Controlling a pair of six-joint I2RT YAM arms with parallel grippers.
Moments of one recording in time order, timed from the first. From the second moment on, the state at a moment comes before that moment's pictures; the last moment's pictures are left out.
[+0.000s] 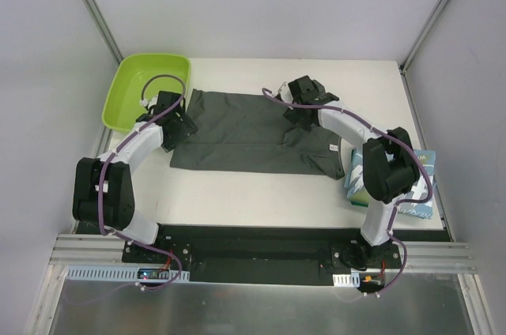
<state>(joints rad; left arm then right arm) -0.14 1.51 0.99 -0.49 -0.16 -0.80 0.51 1.88 1.44 -0.59 0.36 -0.53</state>
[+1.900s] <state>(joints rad) -0.21 1.65 0.96 -0.43 0.03 -0.71 0.43 1.67 1.07 -0.53 -0.12 0.19</state>
